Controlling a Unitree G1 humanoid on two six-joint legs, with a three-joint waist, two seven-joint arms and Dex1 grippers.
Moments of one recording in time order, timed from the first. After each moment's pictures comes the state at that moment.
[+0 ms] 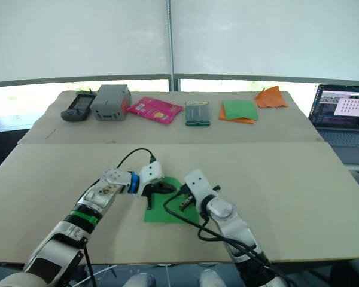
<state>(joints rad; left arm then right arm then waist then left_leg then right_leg) -0.62 0.39 -0.33 0.50 -0.02 0.09 -1.11 -0.21 -0.23 0.35 -0.24 -0.06 0.70 0.34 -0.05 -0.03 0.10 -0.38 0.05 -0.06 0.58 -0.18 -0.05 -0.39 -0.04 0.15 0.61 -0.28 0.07</state>
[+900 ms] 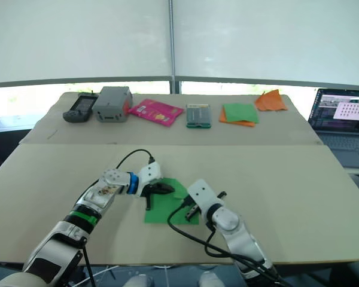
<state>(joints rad) -0.62 0.39 -0.33 0.52 -0.02 0.09 -1.11 -0.10 -0.31 0.38 -0.34 -0.13 0.66 0.34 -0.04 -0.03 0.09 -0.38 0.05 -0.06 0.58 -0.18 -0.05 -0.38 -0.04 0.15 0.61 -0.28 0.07</state>
